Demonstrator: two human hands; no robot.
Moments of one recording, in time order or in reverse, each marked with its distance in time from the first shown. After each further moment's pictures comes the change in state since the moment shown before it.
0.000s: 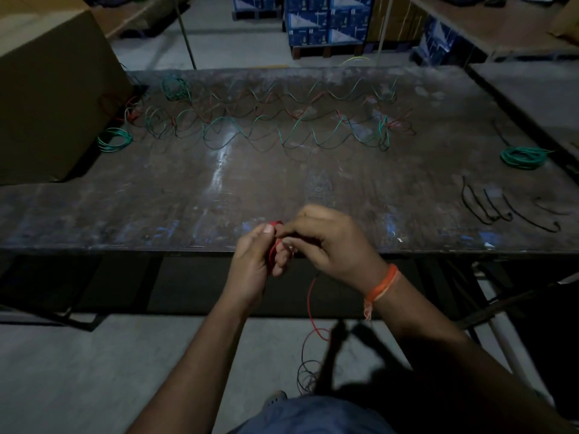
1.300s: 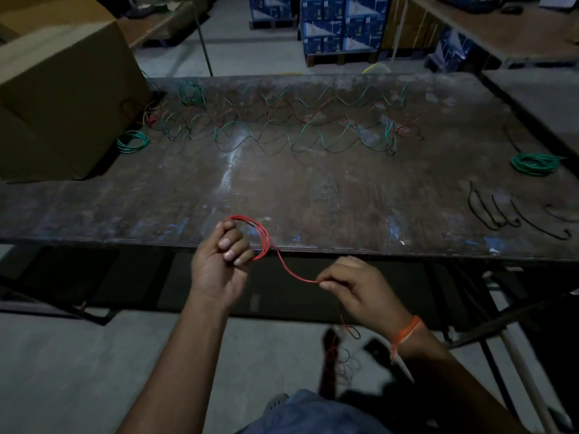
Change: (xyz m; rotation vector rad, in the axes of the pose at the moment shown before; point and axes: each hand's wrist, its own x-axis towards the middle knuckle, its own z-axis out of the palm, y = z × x) left_hand -0.013 0.029 -0.030 -0.673 0.194 -0.097; right_hand -0.097 0.028 0.015 0.081 -0.088 0.296
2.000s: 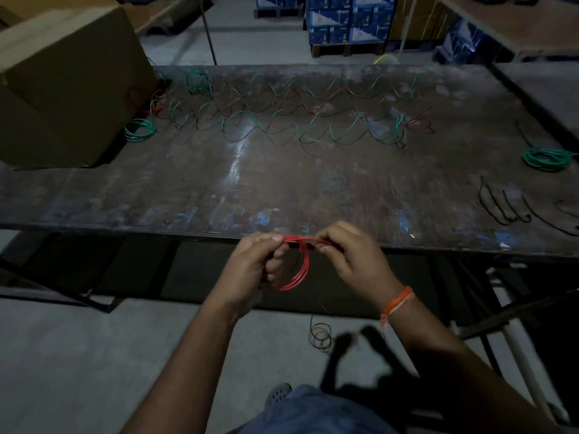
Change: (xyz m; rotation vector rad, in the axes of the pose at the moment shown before) left_hand -0.035 -0.011 0.010 0.749 -0.223 -0.092; right_hand 0.040 -0.028 0.002 -0.064 0.096 -0.020
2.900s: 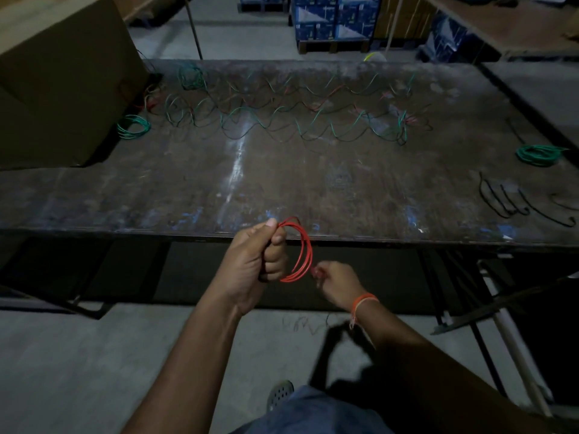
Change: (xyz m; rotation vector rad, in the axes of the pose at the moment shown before) left_hand -0.002 0.015 -0.032 -0.257 -0.045 -0.043; right_hand -0.010 0.042 0.103 -0.100 -0.381 0.687
